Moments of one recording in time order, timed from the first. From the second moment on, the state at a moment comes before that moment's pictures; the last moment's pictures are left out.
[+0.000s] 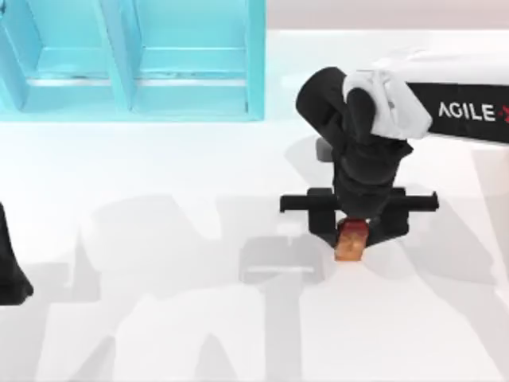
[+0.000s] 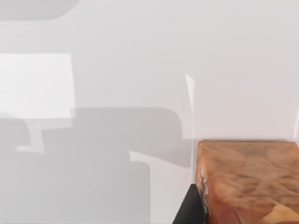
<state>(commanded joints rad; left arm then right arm) 0.00 0.00 0.00 0.00 0.00 0.00 0.58 2.14 1.51 -0.94 0.00 0.60</state>
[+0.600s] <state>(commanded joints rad) 0.00 0.00 0.00 0.00 0.00 0.00 0.58 2.14 1.51 -0.94 0.00 0.60</state>
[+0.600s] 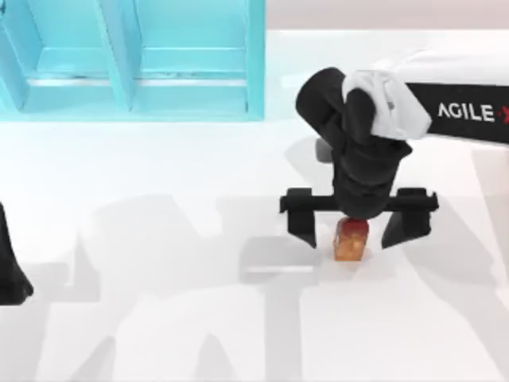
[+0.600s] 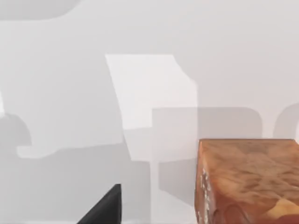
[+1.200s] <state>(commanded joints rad) 0.00 0.00 0.00 0.00 0.00 0.00 0.57 2.14 1.59 -1.04 0.01 0.60</state>
